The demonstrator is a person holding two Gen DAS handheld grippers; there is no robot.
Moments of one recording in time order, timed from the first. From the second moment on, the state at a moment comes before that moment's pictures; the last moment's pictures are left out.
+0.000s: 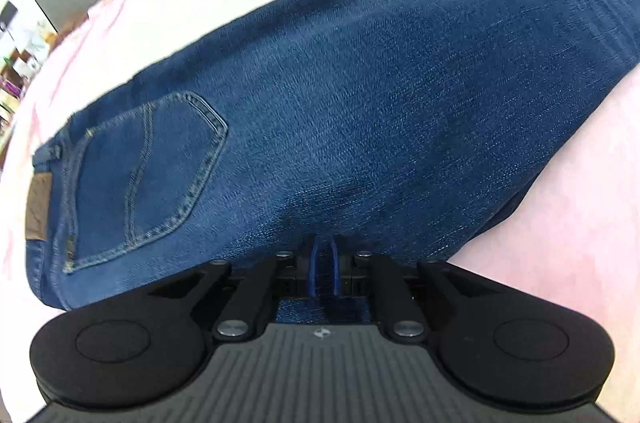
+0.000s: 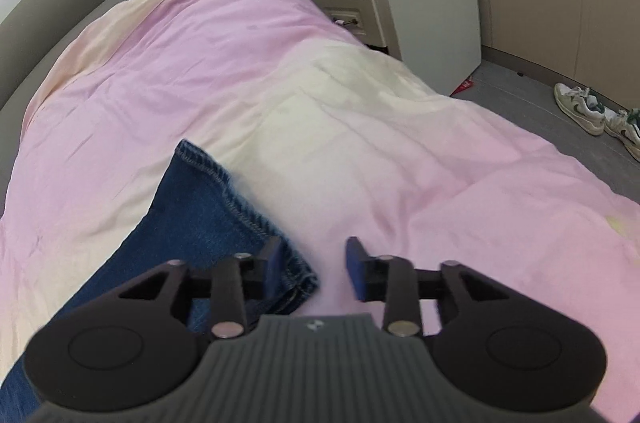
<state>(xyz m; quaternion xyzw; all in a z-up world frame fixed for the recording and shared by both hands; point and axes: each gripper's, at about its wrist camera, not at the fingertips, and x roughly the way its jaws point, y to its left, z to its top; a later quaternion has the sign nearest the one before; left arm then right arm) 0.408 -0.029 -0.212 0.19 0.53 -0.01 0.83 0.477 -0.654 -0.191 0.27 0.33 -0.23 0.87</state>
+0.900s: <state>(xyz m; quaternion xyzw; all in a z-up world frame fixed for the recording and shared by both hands) 0.472 -0.193 -0.203 0.17 0.43 -0.24 0.86 0.477 -0.633 -0.152 0.33 0.28 -0.12 0.89</state>
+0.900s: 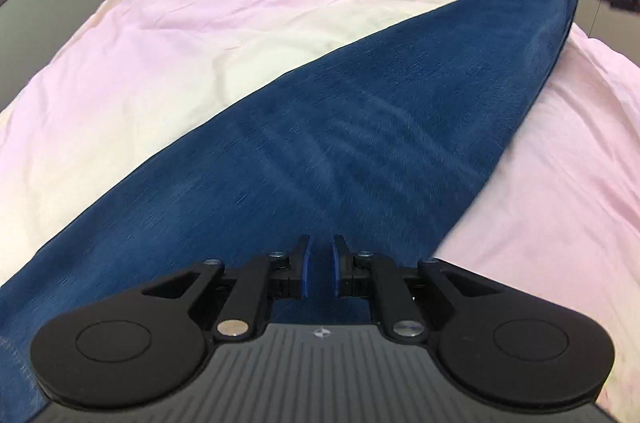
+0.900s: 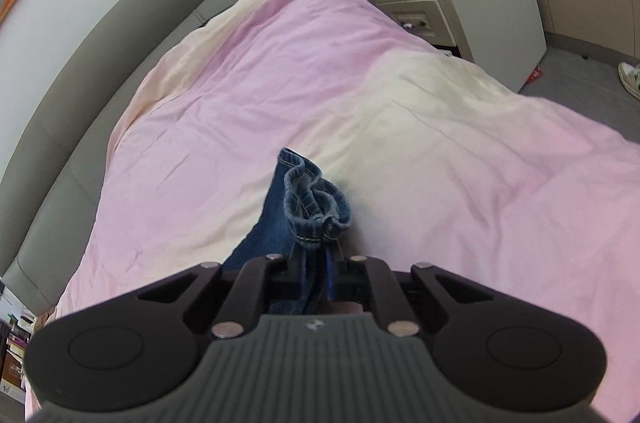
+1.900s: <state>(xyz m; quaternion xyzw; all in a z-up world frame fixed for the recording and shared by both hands) 0.383 0.124 -0.081 0.03 0.42 -0.09 0.90 0.474 -0.189 0.125 0.08 0.22 0.16 0.96</state>
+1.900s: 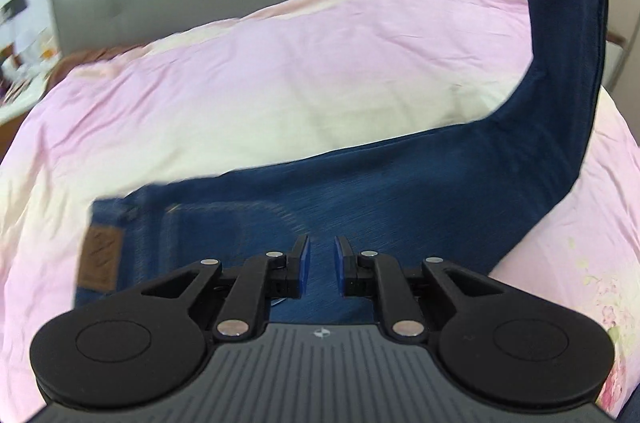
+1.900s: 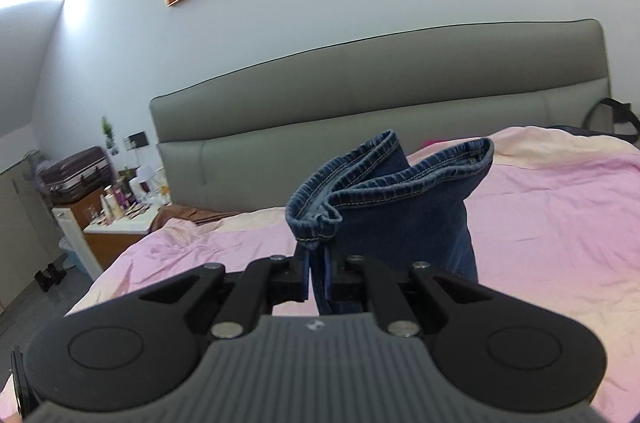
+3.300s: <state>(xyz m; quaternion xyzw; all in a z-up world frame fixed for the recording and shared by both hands) 0.347 0.372 -0.175 -0.32 0.41 -0.07 0.85 0.459 0.247 -0.163 -0.11 0.46 0.38 0.80</state>
